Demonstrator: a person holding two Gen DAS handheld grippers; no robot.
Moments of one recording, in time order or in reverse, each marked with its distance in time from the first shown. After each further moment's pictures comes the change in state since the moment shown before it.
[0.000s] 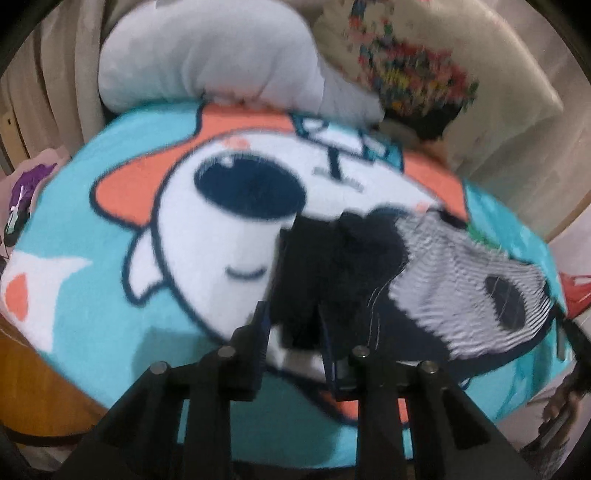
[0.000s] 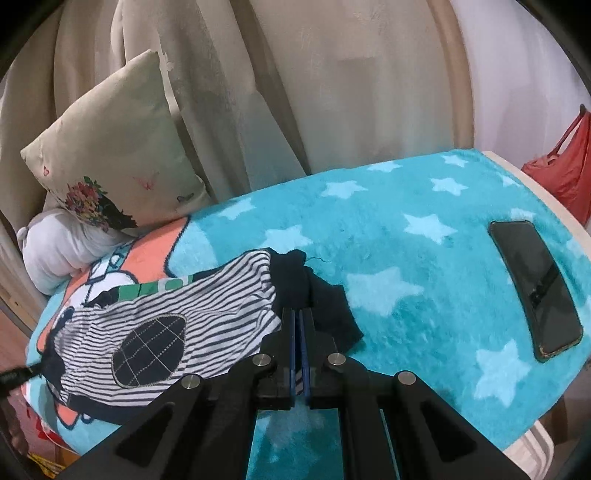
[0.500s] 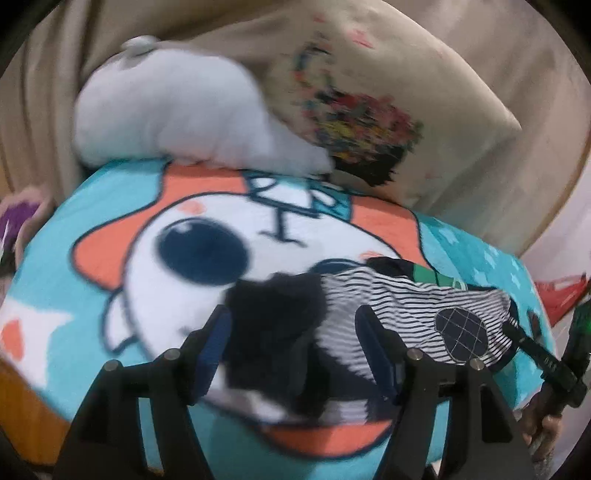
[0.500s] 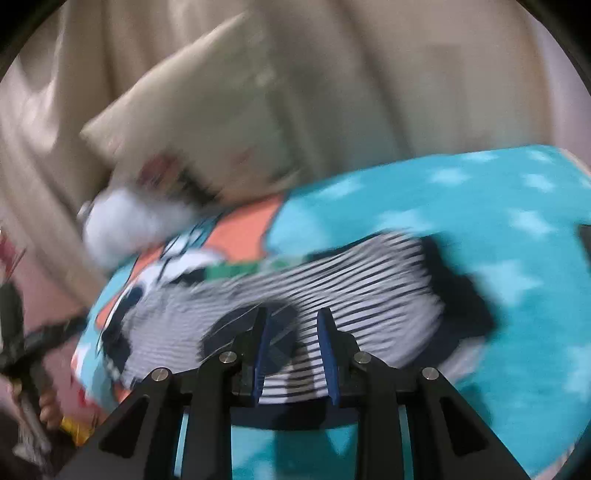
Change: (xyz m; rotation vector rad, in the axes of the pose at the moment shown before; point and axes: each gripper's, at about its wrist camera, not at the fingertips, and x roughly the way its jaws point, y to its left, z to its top) left arm -0.025 -0.044 0.020 0.087 -0.186 -0.092; right arm 0.021 0.080 -0.022 -0.135 0.109 0.311
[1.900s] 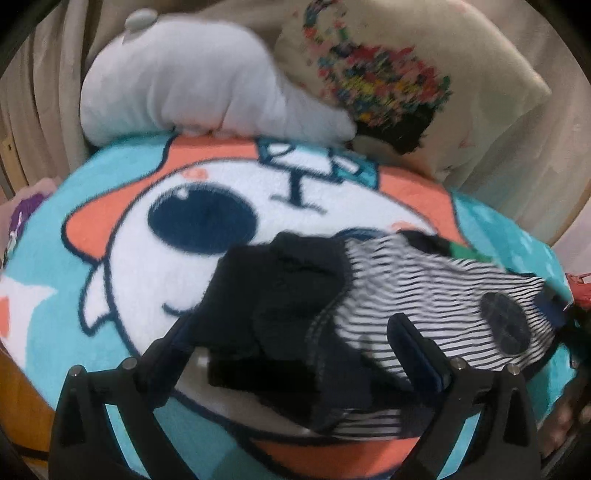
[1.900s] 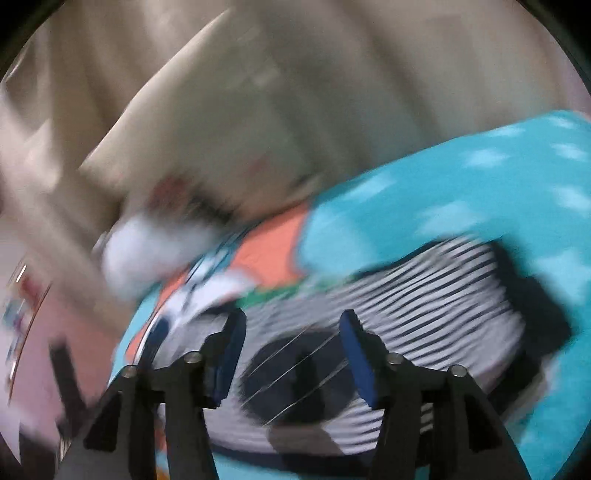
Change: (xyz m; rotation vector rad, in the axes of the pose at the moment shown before) left arm 0.028 -0.006 -0.019 -0.017 0.028 0.112; right arm 0.030 0.000 0.008 0.095 -0.017 0.150
